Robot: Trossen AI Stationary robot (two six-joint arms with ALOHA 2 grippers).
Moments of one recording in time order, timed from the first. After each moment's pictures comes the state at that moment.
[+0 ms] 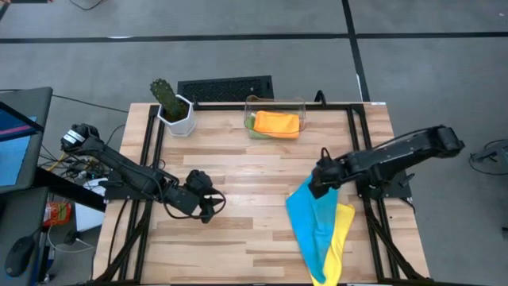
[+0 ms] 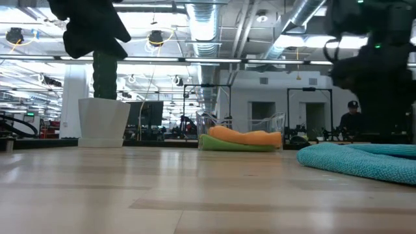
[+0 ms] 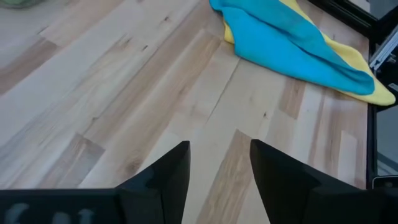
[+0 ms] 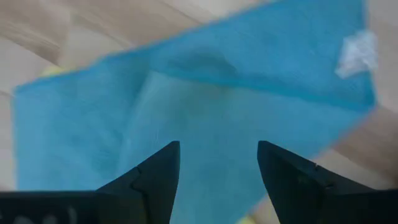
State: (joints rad) left arm -0.48 1.21 0.81 -0.41 -0.48 -0.89; right arm 0.17 1.20 0.66 -0.88 0.03 1.20
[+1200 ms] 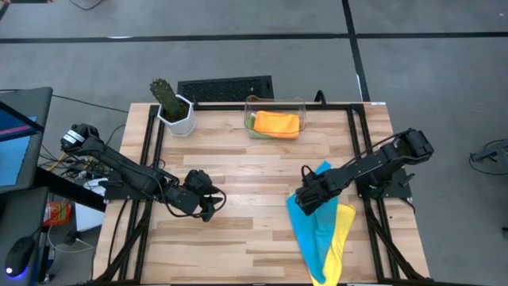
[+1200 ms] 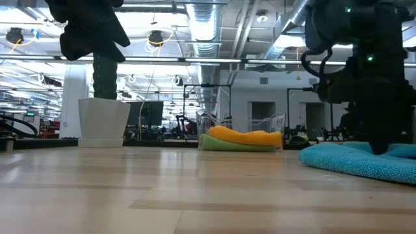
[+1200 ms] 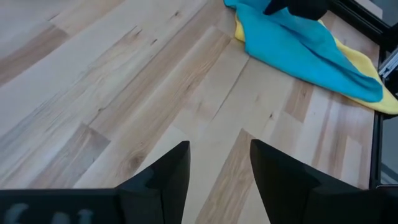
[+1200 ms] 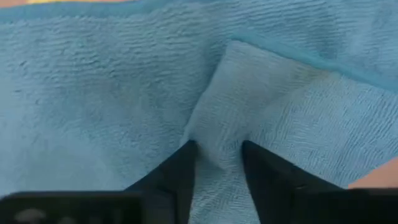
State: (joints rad) left arm -0.48 1.21 0.81 -0.44 -0.48 -0.96; right arm 0.32 1.58 0.83 -0.86 0.01 1.20
